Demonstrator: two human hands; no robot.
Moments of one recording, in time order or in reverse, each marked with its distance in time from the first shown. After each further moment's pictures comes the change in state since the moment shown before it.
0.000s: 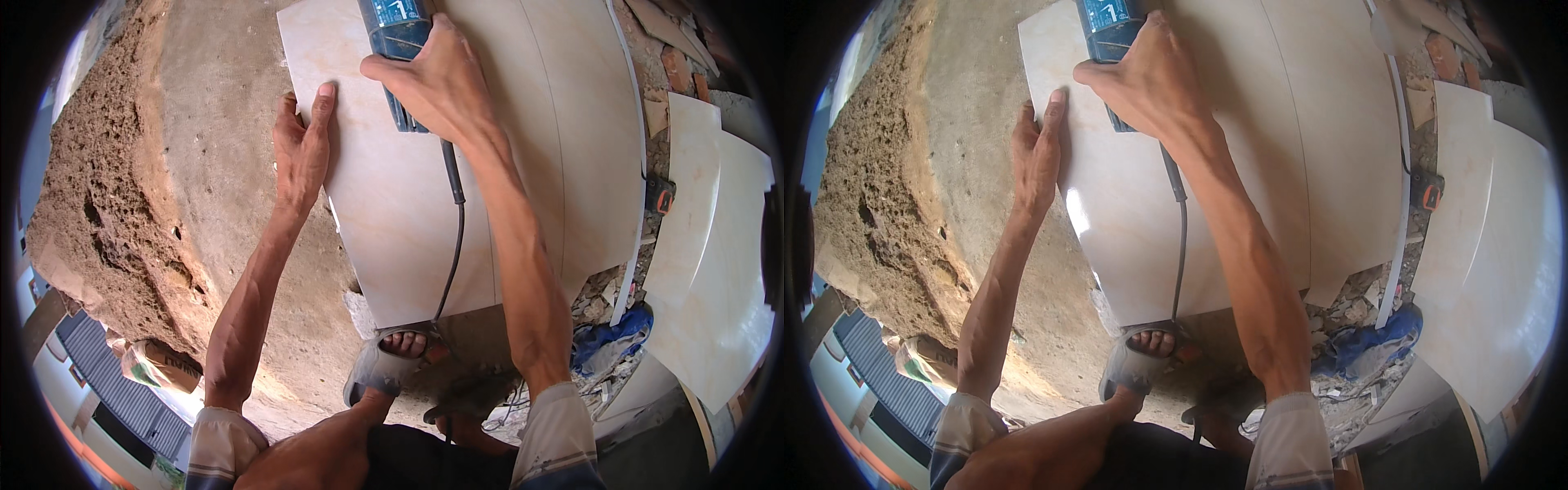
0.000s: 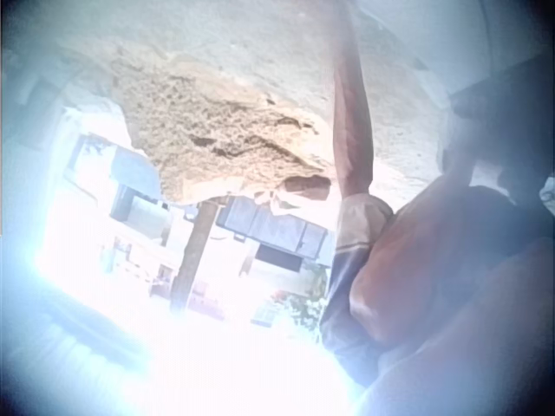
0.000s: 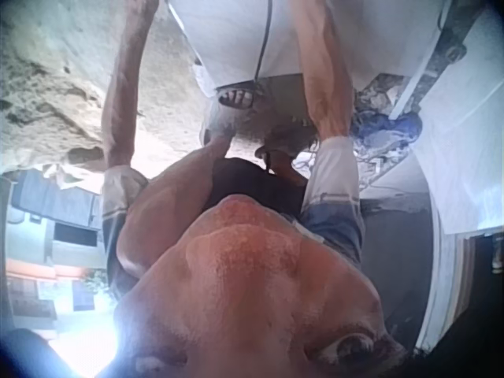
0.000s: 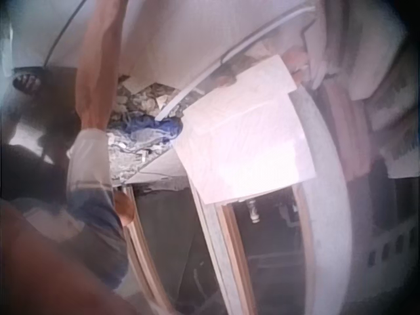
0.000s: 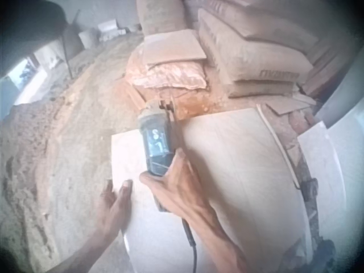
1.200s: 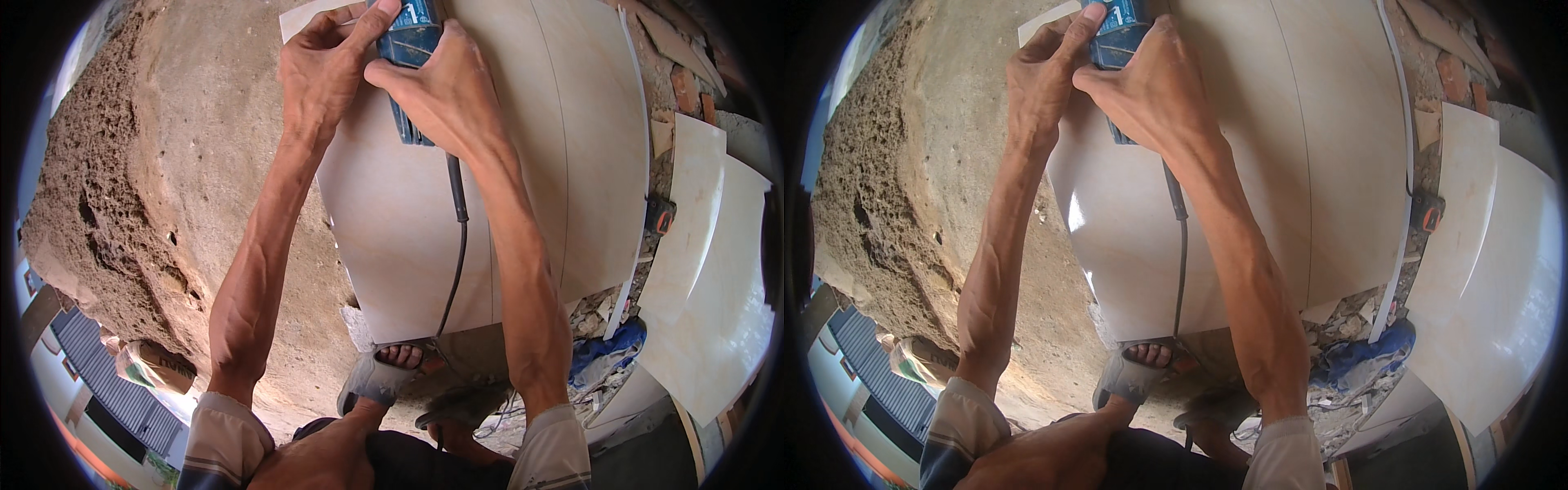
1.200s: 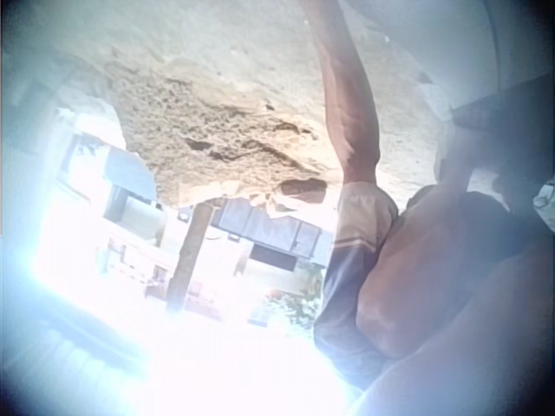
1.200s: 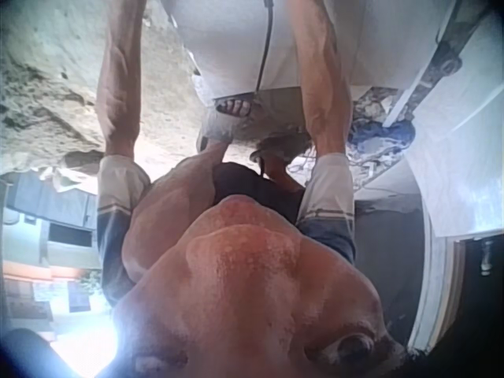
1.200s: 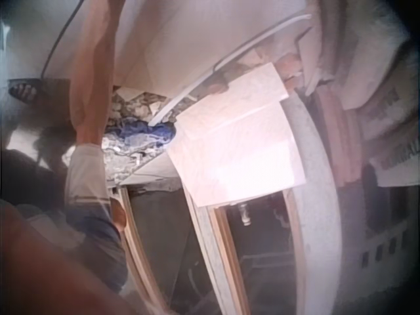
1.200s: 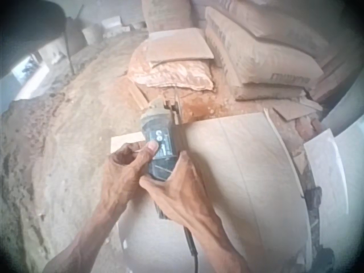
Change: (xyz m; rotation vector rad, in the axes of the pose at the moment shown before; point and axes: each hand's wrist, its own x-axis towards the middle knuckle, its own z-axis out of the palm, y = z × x) left_hand 0.063 0.085 0.039 -0.436 -0.145 0.133; right_hand 0.013 -0.005 0.001 0.086 -0.013 -0.001
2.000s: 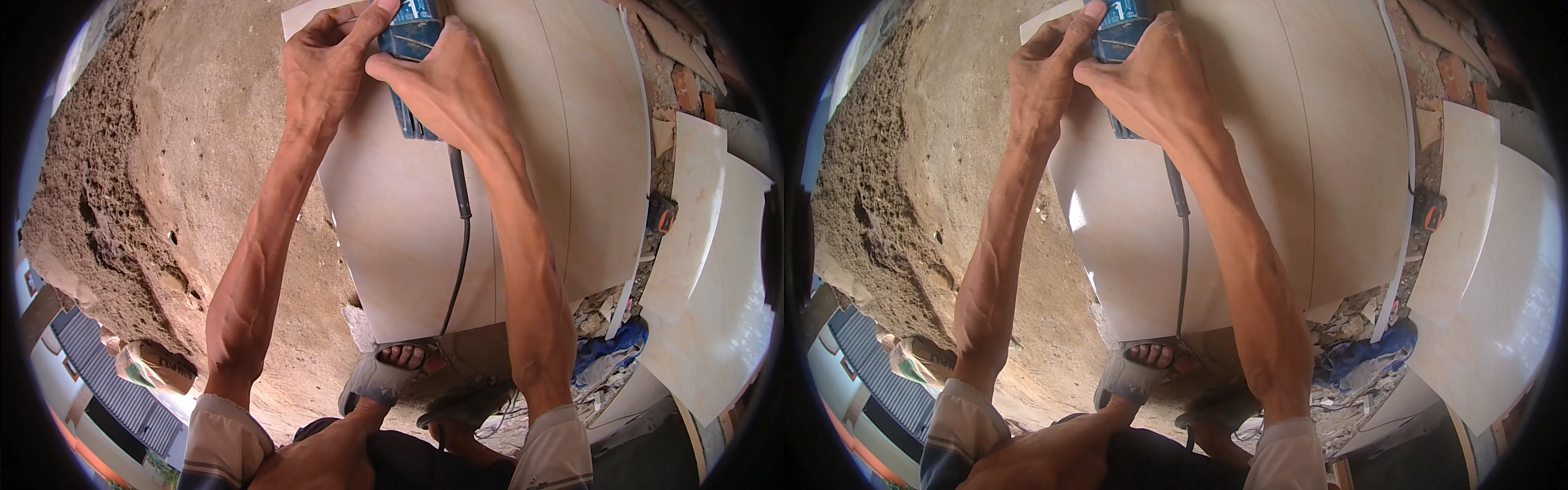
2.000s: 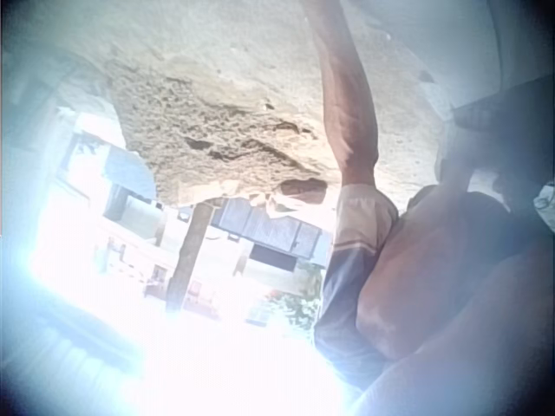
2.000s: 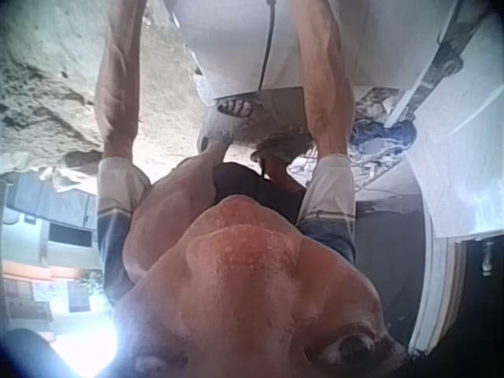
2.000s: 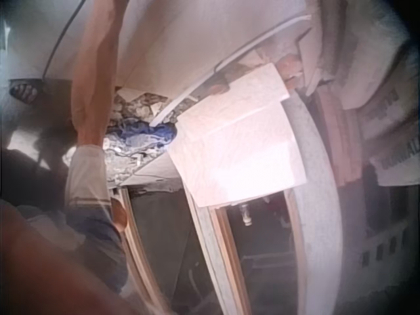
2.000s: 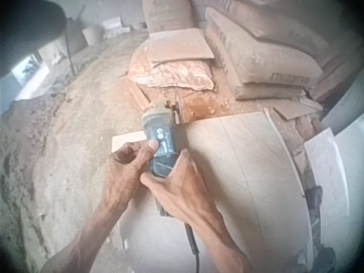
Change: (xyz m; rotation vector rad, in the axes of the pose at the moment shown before) left_hand 0.000 -0.002 -0.001 0.052 0.058 -0.014; right_hand 0.003 -0.042 -0.024 -0.013 -0.219 0.210
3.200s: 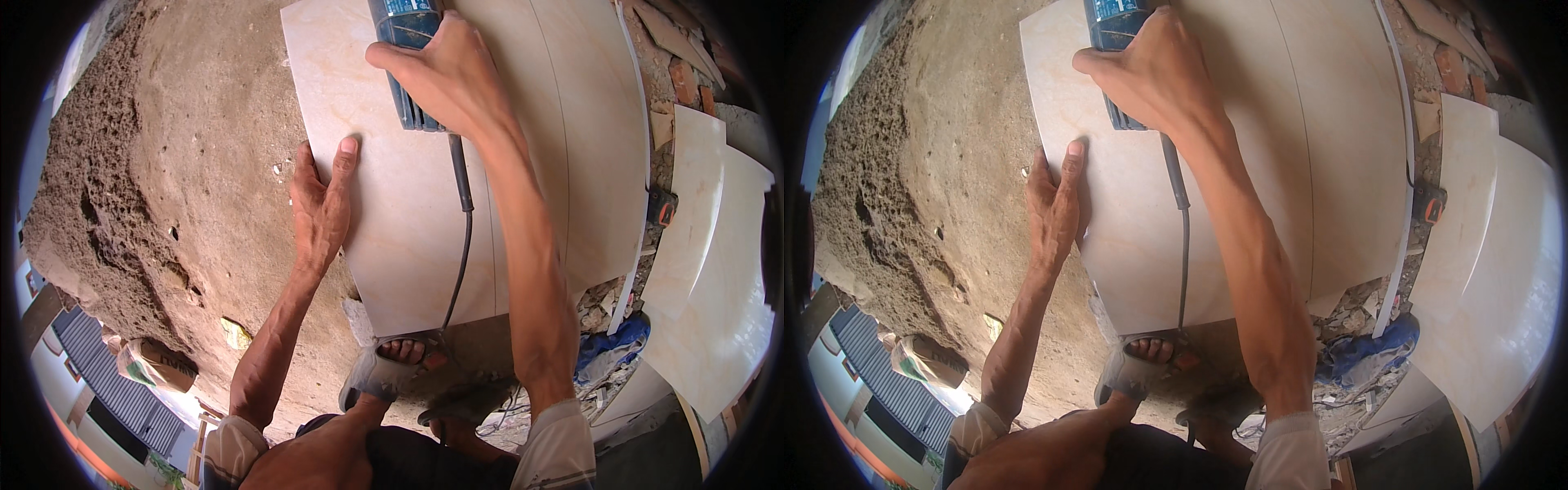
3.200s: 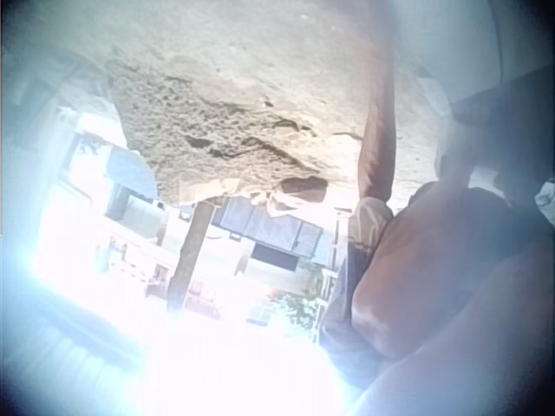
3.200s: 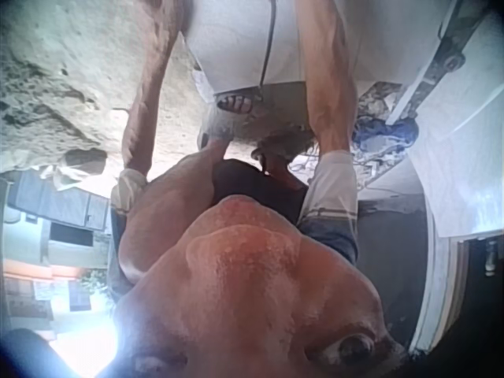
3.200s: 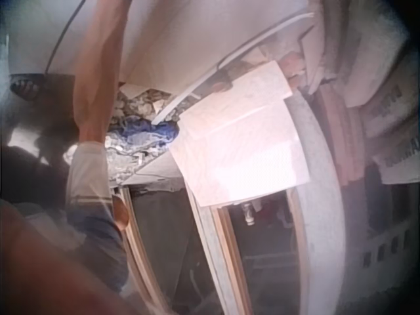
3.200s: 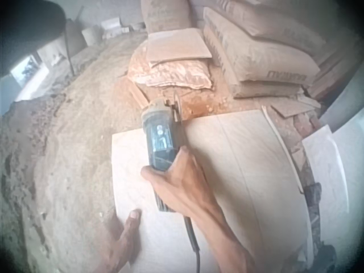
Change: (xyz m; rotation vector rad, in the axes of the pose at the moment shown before) left_hand -0.137 -0.049 -0.049 0.402 0.113 -0.255; right_hand 0.001 0.015 0.001 -0.095 0.068 -0.040
